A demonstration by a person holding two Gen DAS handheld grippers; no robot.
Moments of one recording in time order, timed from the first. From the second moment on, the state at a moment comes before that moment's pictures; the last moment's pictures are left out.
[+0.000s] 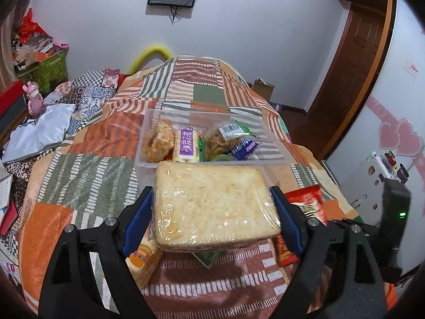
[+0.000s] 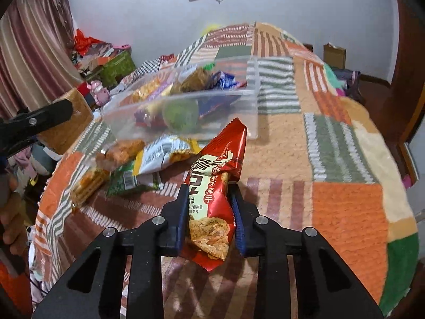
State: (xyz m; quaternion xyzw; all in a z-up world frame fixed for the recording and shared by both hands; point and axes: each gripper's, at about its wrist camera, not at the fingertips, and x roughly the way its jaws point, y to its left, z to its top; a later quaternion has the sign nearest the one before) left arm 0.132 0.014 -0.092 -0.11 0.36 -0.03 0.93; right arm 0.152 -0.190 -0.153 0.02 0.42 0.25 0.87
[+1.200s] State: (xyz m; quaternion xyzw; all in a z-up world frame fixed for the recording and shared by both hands) left arm 0.258 0.028 -0.118 -0.05 0.39 -0.03 0.92; right arm 0.272 -0.154 -0.112 0.00 0.36 0.22 0.91
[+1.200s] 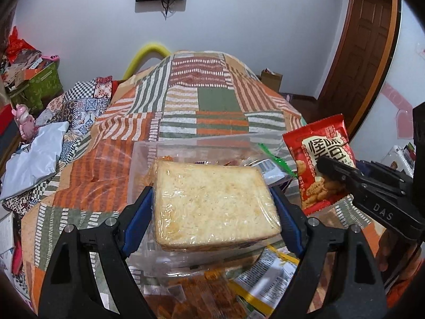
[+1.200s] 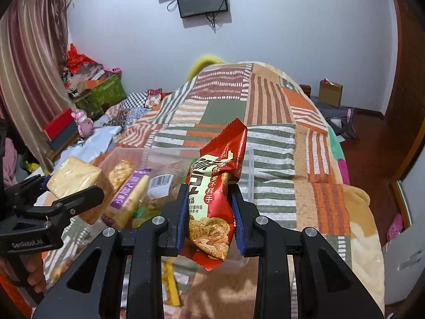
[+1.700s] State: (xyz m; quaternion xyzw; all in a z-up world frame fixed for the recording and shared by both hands) left arm 0.283 0.017 -0.147 -0.03 0.42 -0.02 0.91; right arm 0.280 -0.134 -0.145 -0.03 0.40 0.23 0.89
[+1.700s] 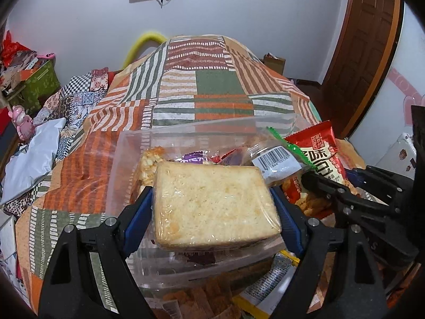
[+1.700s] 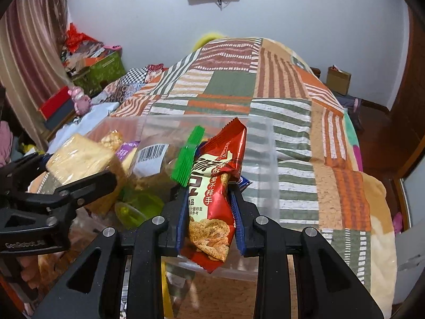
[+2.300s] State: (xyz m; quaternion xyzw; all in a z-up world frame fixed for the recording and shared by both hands) left arm 0.263 0.027 -0.130 -0.05 0.43 -0.02 0.90; right arm 0.254 -0.145 -0.119 -0.04 0.39 0.22 0.89
